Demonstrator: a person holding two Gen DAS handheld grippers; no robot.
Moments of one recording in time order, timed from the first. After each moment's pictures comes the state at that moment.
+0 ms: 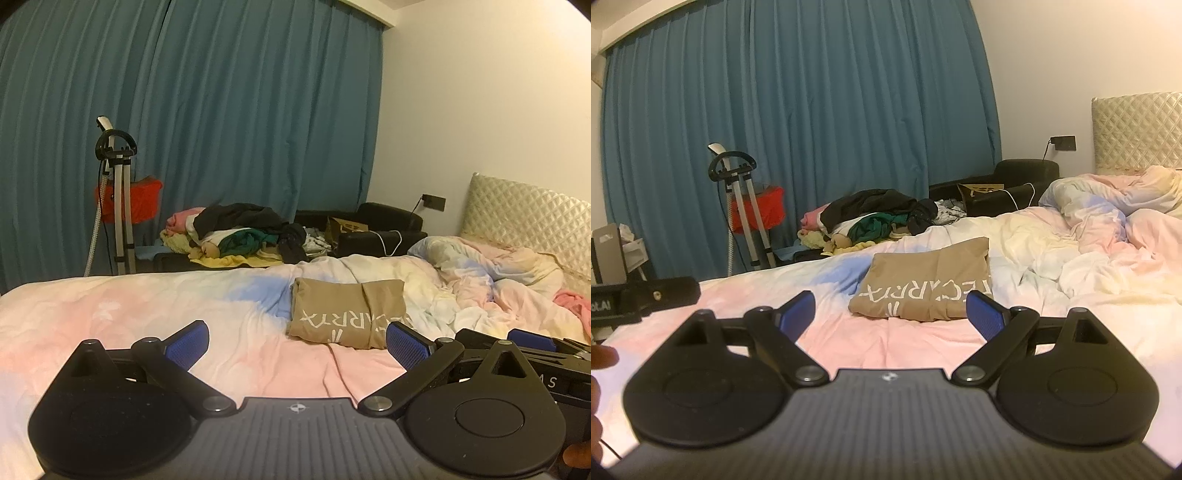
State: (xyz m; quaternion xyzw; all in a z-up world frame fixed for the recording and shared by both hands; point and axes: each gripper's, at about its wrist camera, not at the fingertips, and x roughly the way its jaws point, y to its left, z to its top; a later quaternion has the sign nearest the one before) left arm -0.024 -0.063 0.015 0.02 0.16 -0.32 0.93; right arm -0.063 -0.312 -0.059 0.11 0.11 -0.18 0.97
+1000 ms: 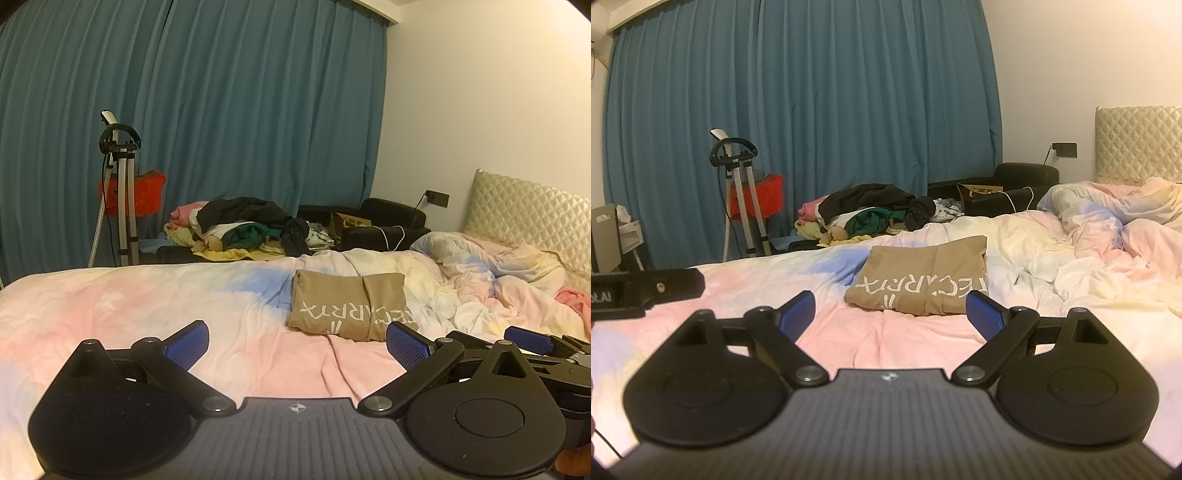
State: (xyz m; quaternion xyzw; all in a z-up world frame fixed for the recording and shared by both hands) left arm -0.034 -0.062 0.009 0.01 0.17 -0.31 0.94; right arm -0.064 -0.302 -0.062 0.08 0.12 -0.19 0.97
